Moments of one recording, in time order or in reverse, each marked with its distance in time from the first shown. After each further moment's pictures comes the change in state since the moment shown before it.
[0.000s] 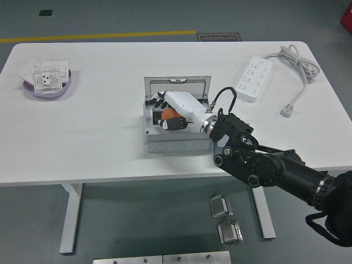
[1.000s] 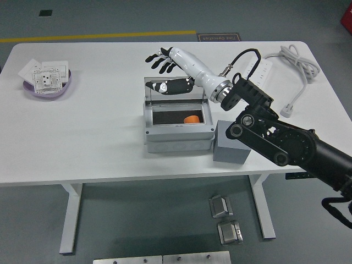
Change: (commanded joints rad) left arm 0.014 -0.017 -0.038 0.000 0.043 -0.007 0.011; right arm 0.085 -0.134 0.192 0.278 0.135 0.110 -0.086
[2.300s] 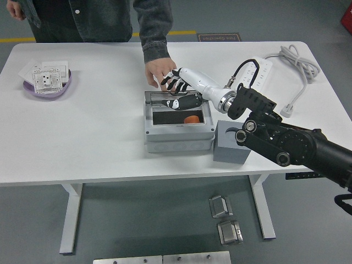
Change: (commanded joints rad) left arm -0.007 0.003 0.018 0.000 -0.016 -0.002 -0.001; right arm -0.003 -0.070 -0.210 -0.036 0.056 0.008 -0.015
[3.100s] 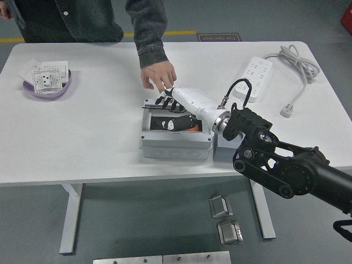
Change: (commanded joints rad) left arm 0.012 -0.015 -0.004 0.000 0.007 0.000 0.001; right arm -0.164 0.018 0.112 0.183 -0.324 0.036 -0.157
